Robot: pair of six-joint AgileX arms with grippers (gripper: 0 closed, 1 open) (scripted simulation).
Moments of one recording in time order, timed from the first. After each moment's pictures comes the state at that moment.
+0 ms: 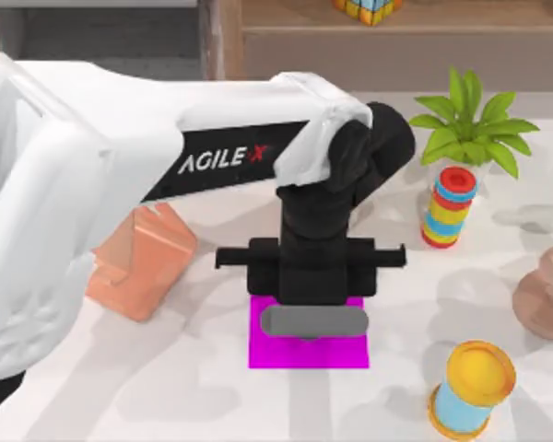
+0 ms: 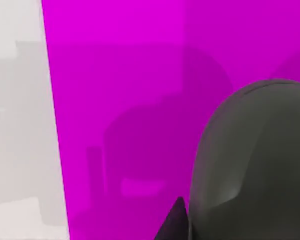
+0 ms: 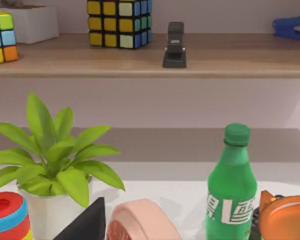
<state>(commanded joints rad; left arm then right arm) -0.81 2.22 1.67 -1.03 -0.01 2.37 0.00 0.00 0.00 0.00 0.00 0.00</state>
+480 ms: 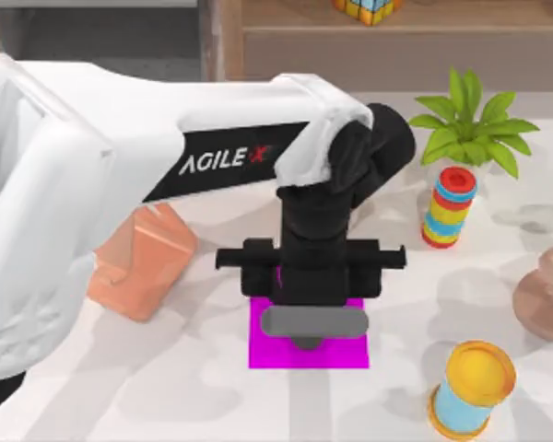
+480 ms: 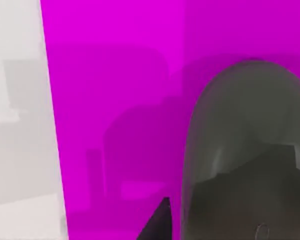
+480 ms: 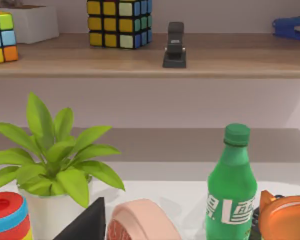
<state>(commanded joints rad) -0.81 2.22 1.67 -1.03 -0.01 2.37 0.00 0.00 0.00 0.00 0.00 0.00</state>
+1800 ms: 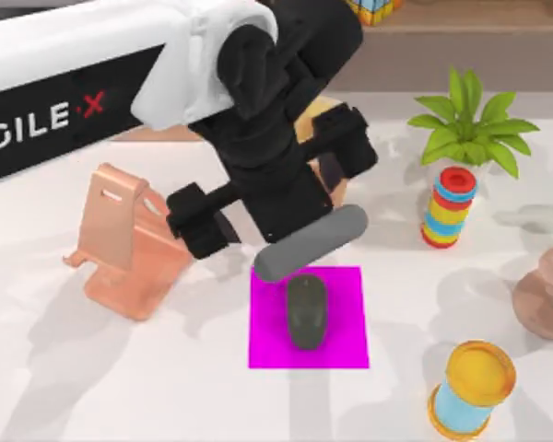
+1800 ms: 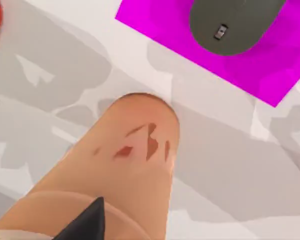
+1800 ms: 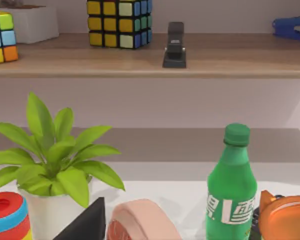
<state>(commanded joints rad) -0.74 1.85 1.55 -0.97 -0.08 1.97 0.00 0.00 0.00 0.00 0.00 0.00</state>
